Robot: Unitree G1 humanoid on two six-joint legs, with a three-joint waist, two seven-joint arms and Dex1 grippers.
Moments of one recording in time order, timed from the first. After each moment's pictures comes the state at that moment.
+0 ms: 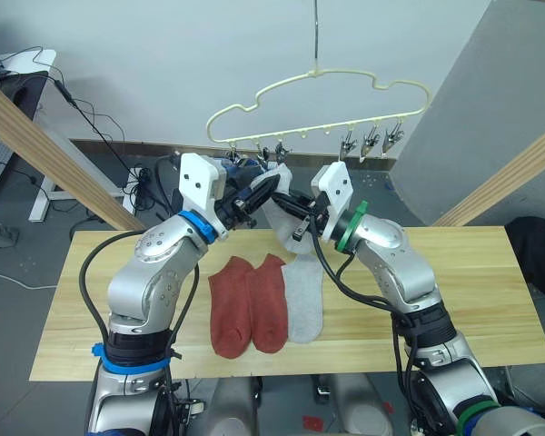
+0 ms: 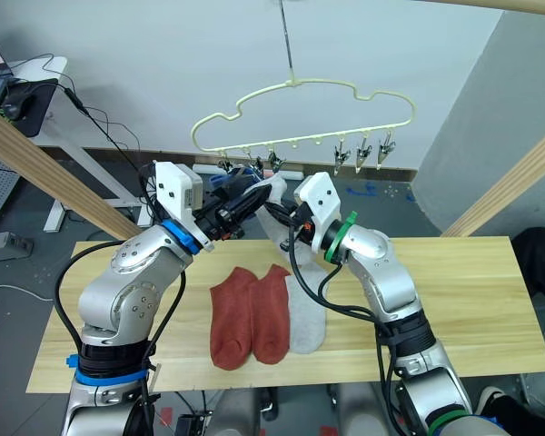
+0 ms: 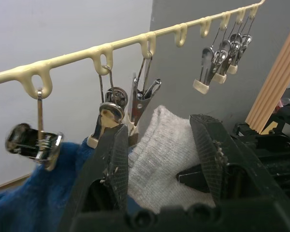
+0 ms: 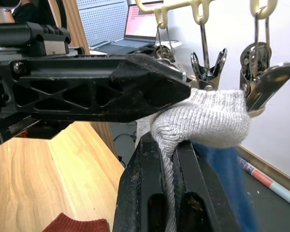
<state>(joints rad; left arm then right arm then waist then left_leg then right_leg) -0.45 0.33 0.08 -0.31 -0.51 0.57 -0.47 -0.59 -0.15 0.21 -0.04 0.22 0.34 0.63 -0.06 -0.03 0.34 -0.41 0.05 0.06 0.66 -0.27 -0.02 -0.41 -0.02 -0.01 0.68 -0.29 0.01</state>
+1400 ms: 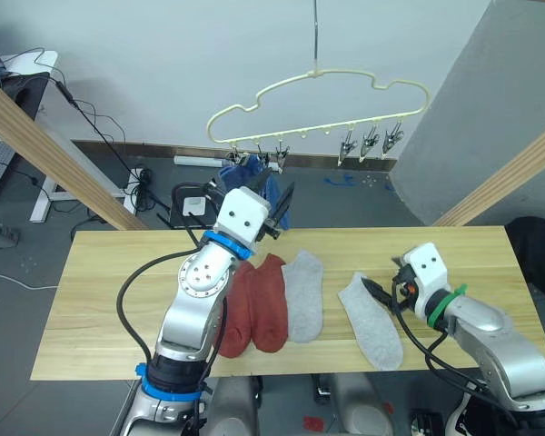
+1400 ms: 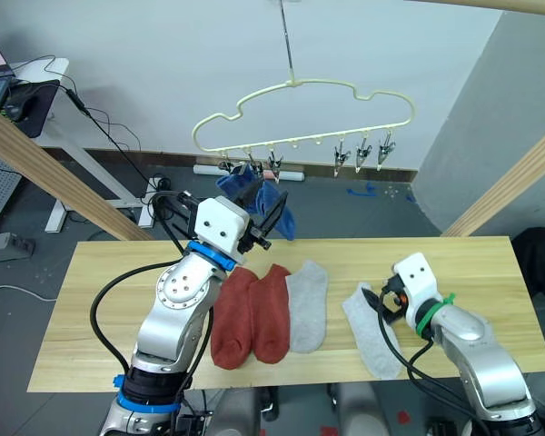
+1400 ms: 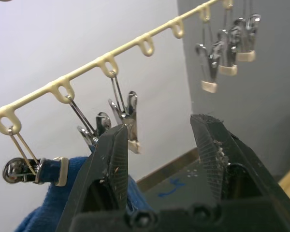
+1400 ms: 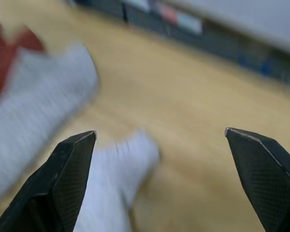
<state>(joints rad) -0.35 0.15 -0.14 -0.27 -0.02 0.14 -0.24 -0.04 -0.53 0.01 -0.49 0.26 0.61 0.50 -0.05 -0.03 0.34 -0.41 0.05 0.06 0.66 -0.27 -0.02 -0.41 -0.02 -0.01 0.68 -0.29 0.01</state>
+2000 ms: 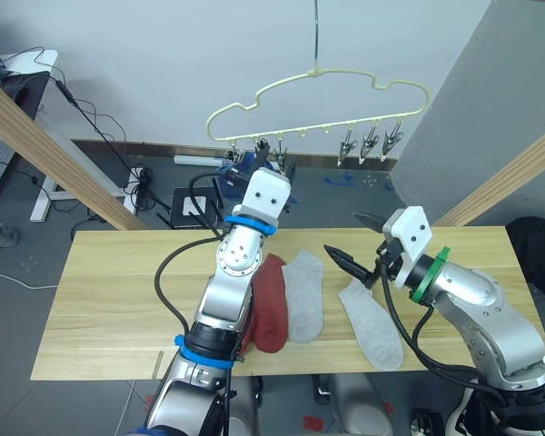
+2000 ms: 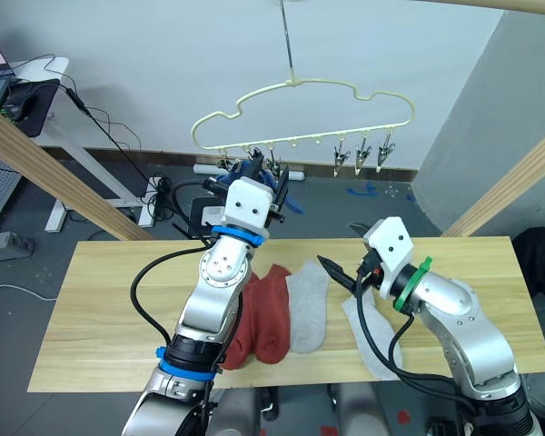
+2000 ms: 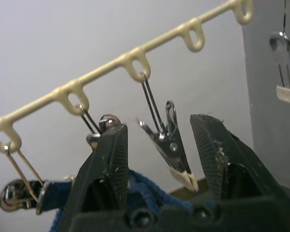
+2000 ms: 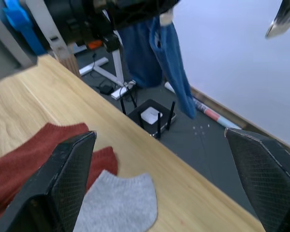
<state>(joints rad) -0.49 0.03 -0.15 0.01 0.16 -0.01 -0.01 -0.19 -0.49 0.04 -0.58 0.36 0.59 0.55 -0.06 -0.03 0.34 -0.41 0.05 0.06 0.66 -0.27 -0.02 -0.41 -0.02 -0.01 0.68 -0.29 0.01</state>
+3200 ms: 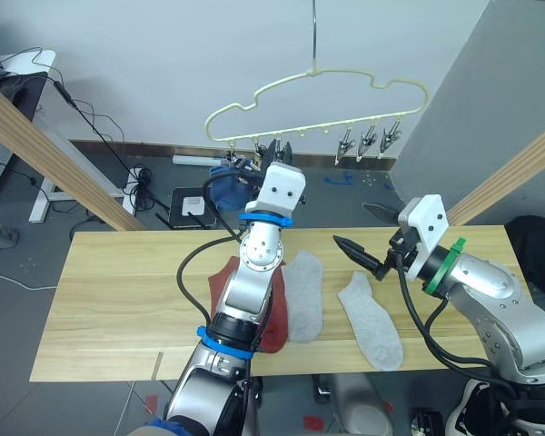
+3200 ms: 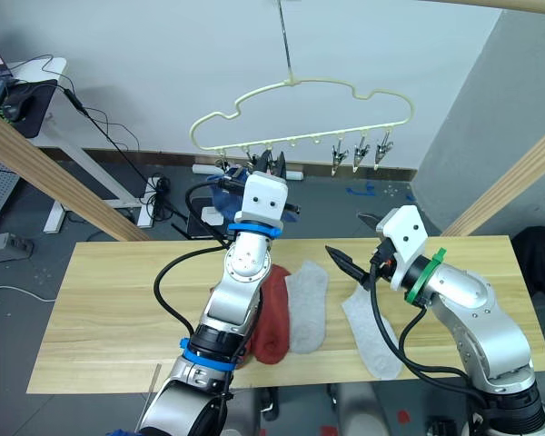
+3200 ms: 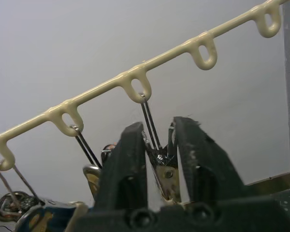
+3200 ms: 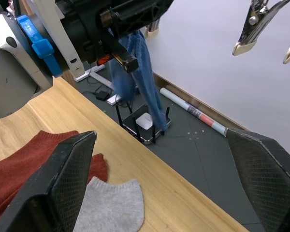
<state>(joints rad) -0.56 -0.07 -0.15 0.12 0.27 -0.07 0.17 -0.21 -0.53 -0.02 -0.58 0.41 0.60 0.56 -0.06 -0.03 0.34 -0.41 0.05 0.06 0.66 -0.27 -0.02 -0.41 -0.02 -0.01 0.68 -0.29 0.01</state>
